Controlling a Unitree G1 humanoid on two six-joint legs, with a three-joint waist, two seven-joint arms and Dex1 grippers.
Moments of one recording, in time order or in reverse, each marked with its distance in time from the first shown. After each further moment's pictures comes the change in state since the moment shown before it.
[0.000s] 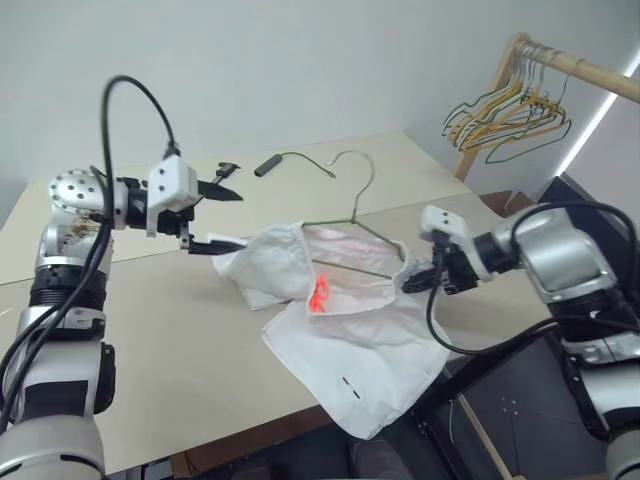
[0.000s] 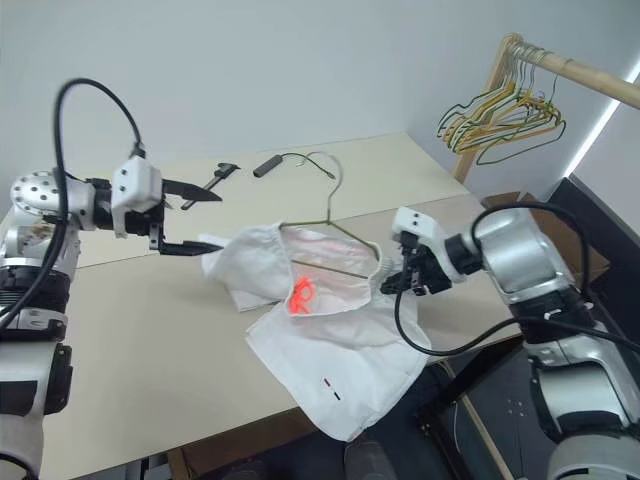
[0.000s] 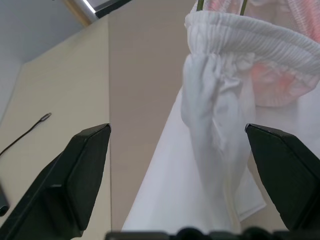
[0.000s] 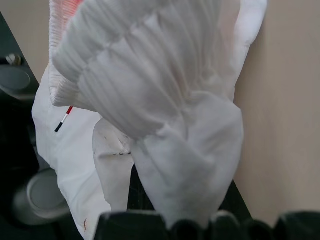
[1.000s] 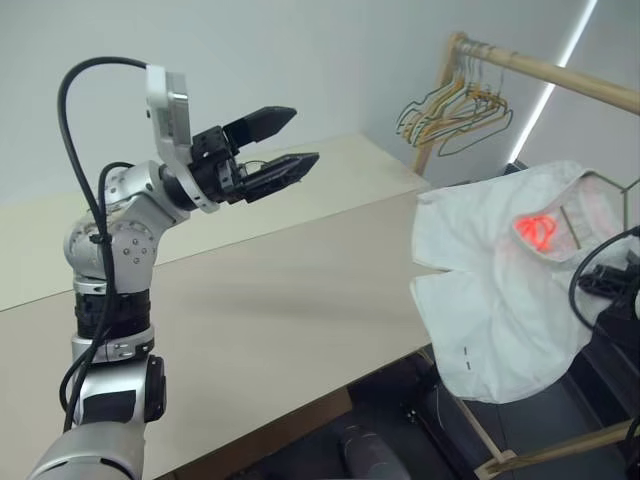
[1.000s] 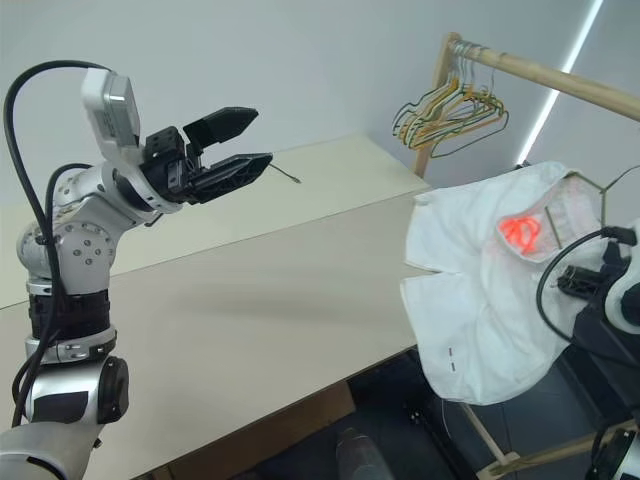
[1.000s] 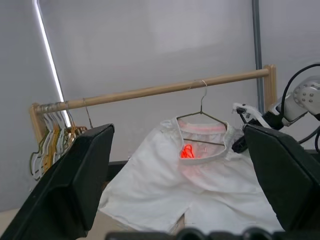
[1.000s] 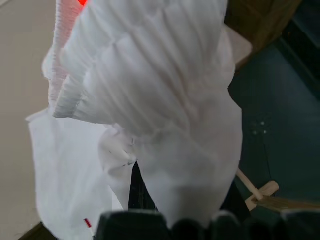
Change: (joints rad) left arm 0.101 -0.254 0.177 -0.656 -0.551 0.679 0.470; right arm 0.282 -0.104 -0.911 -0.041 0.226 0.642 -0.986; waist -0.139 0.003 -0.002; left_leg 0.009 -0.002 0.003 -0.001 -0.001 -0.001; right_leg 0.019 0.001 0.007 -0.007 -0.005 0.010
